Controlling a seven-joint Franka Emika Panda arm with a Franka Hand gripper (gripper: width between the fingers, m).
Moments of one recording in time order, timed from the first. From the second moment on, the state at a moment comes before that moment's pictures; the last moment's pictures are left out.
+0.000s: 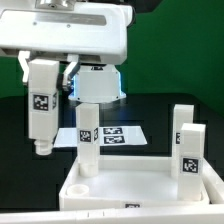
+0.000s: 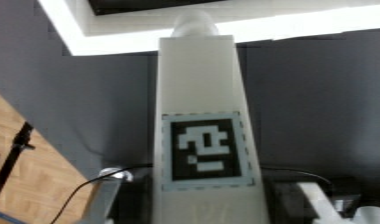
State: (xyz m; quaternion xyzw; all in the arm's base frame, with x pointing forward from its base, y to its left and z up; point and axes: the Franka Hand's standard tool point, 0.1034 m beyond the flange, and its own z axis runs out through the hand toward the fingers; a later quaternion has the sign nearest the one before) arm 0.602 -0.089 0.181 0.95 -0.09 0.28 0.06
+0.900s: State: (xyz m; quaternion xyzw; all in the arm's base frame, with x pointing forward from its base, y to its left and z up) arm 0.592 -0.103 0.169 0.96 -0.09 0.26 0.04
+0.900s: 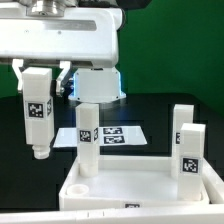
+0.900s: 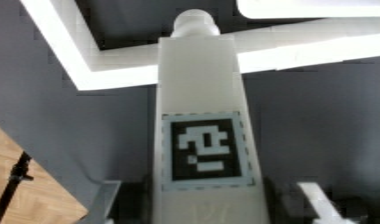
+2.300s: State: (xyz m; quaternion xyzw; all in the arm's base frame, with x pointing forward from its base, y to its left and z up) arm 0.603 -0.057 0.118 0.96 -0.08 0.26 0.05
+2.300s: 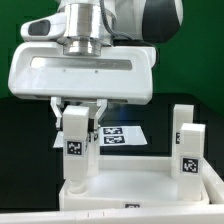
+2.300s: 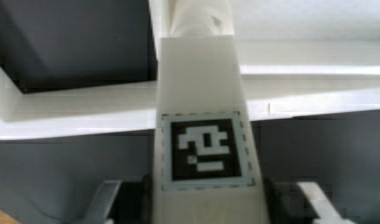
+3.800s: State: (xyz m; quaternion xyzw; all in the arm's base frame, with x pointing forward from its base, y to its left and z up) arm 0.607 -0.059 0.113 0.96 -0.09 0.25 0.04
